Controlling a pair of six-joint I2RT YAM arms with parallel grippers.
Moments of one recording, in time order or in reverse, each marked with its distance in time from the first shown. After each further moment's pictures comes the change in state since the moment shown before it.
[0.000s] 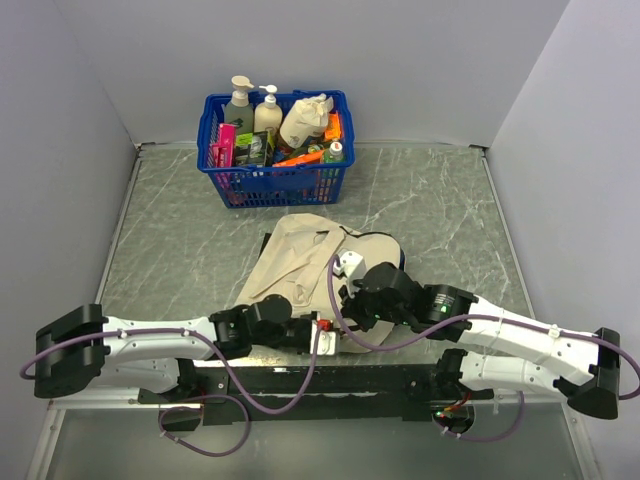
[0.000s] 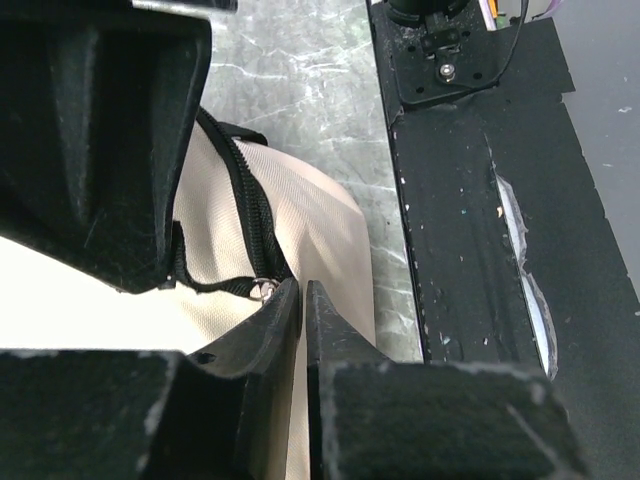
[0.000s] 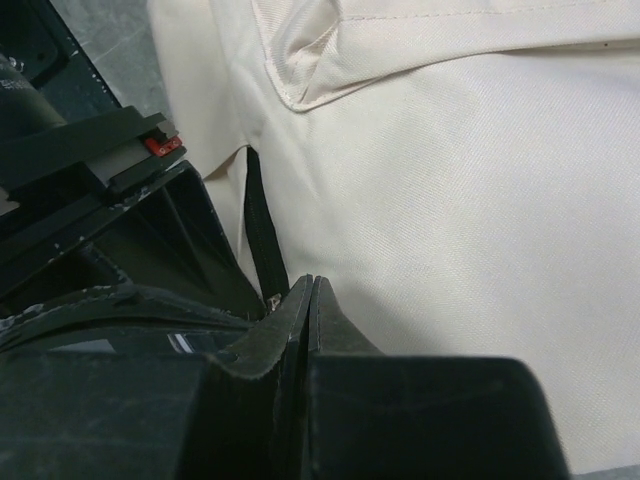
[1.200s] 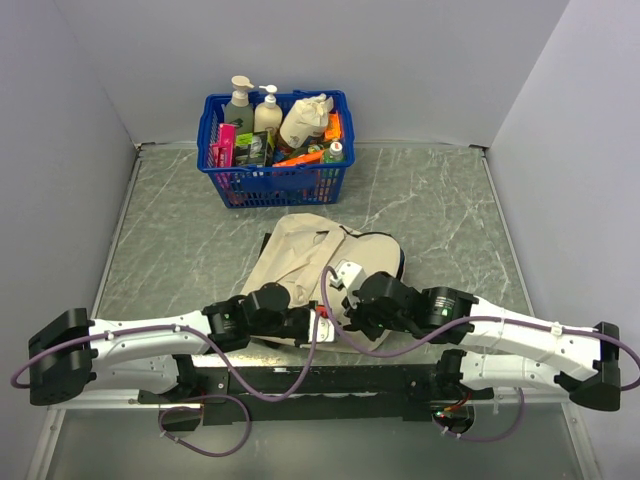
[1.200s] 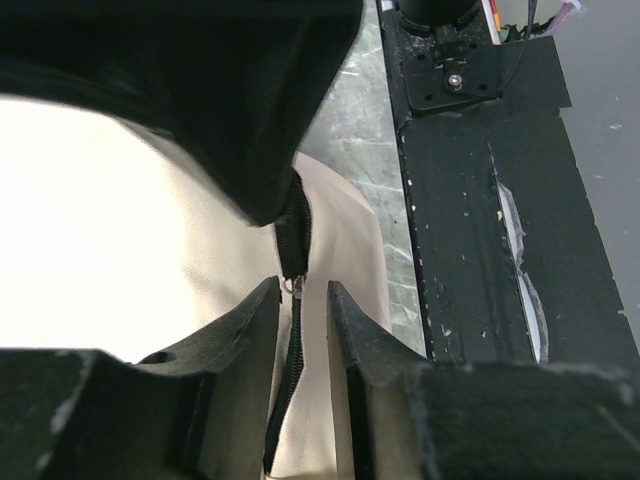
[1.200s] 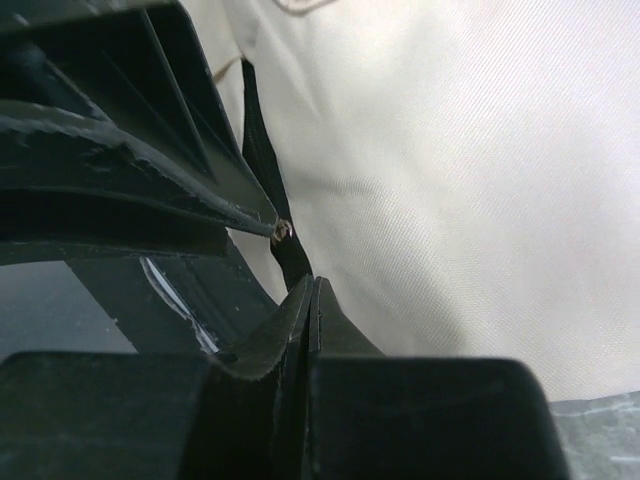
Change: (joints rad) left arm 0.058 -0.042 0.074 -0.138 0.048 -0.032; right arm 0.082 0.013 0.039 -0.180 0.068 0.014
